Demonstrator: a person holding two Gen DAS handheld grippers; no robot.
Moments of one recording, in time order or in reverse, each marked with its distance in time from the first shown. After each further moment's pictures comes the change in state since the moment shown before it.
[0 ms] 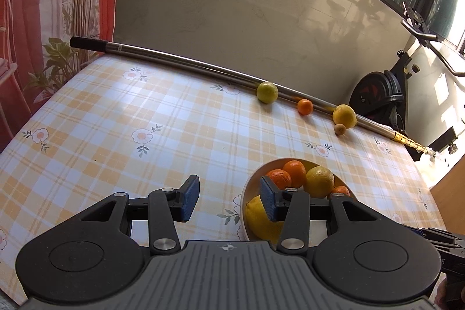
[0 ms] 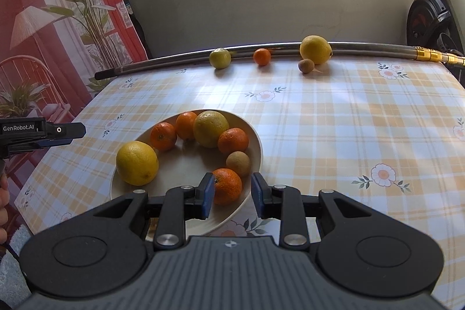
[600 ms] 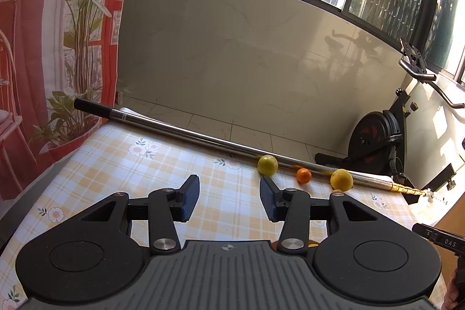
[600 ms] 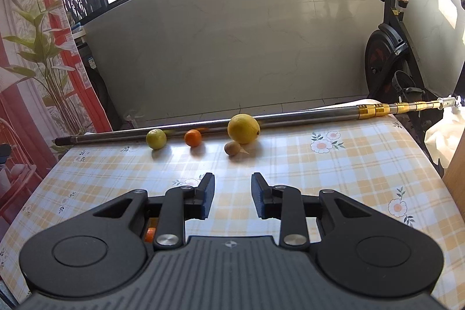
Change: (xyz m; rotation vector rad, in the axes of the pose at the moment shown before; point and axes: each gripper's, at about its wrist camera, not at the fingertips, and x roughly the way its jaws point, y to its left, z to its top) left arm -0.020 -0.012 0.078 0.029 -0.147 0.005; right arm -0.018 -0.080 0.069 0.062 -0.182 -0.116
